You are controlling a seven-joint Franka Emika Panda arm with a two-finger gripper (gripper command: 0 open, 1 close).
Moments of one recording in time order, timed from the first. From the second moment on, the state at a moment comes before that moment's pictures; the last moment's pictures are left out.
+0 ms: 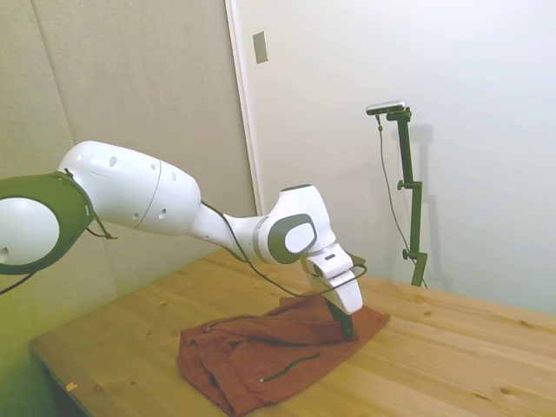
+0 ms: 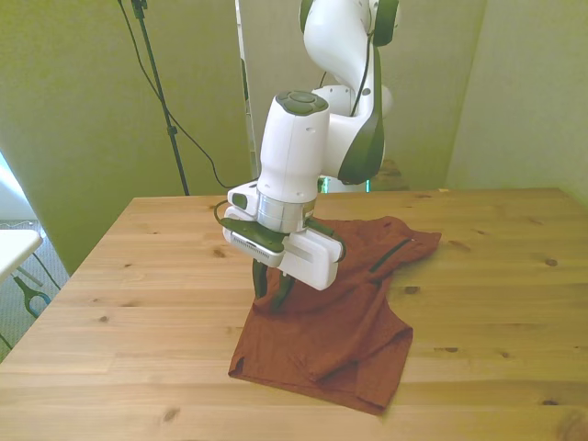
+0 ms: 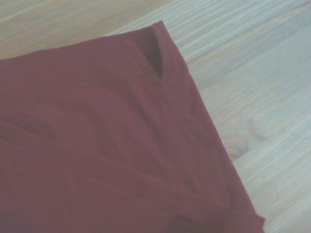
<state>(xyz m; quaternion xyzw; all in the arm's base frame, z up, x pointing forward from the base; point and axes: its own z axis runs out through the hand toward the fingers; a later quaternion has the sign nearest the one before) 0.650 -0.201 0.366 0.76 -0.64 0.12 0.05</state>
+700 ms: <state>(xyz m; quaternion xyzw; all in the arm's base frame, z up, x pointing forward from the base) 0.673 -0.141 0.426 0.78 -0.60 0.16 0.01</state>
